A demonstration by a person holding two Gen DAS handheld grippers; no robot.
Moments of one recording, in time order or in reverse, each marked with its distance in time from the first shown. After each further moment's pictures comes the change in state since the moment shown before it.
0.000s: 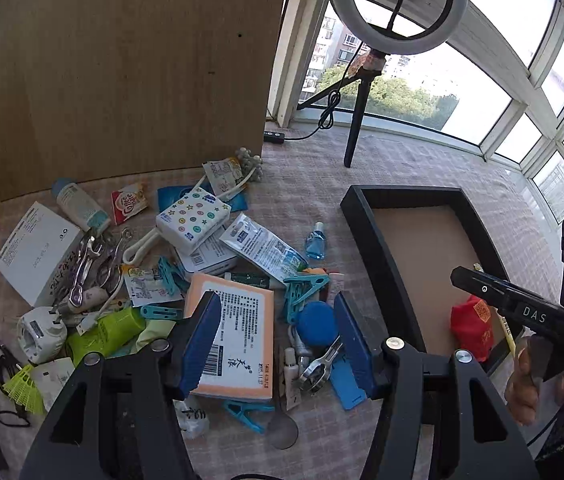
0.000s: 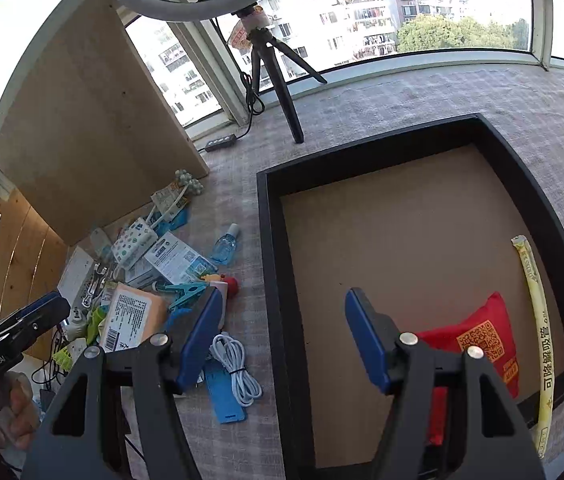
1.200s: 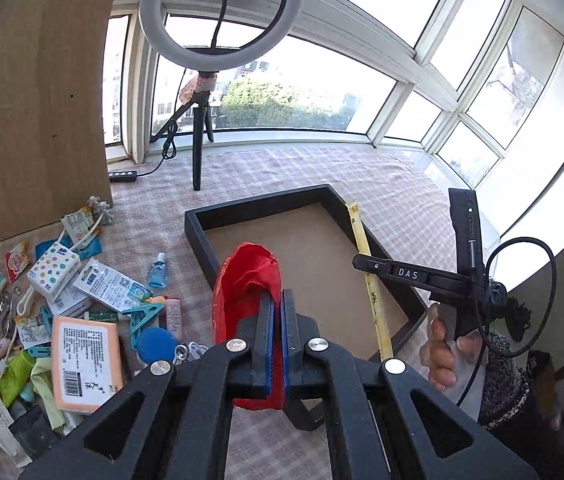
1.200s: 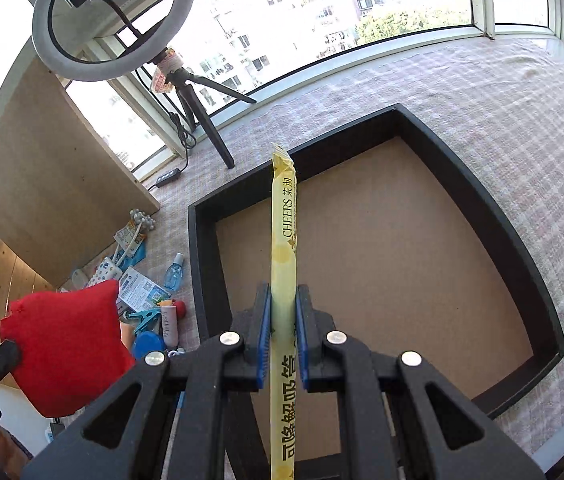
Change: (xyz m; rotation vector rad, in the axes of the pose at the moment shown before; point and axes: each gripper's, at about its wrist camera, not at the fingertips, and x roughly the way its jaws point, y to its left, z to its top) left arm -0.037 -0.148 0.007 0.205 -0.051 -0.329; right arm -0.039 -0.095 0.006 0.186 -0.052 -0.072
